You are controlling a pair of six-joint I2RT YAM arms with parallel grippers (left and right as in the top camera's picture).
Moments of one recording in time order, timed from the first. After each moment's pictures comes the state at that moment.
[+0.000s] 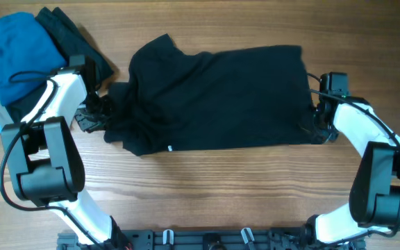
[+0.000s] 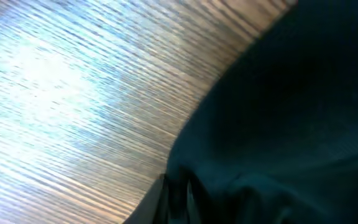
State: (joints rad) left arm 0.13 1.94 1.28 -0.99 -0.02 -0.42; right arm -0.12 1.73 0.92 -0.64 0.12 0.39
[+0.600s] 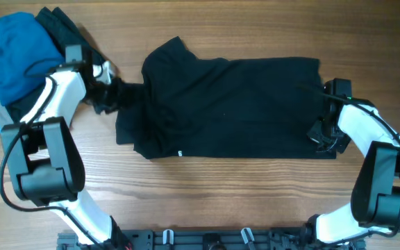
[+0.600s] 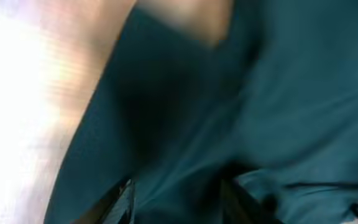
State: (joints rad) left arm 0.12 1.94 1.33 -0.79 0.46 -0.26; right arm -0.16 1.72 0.91 -0.76 0.22 0.45
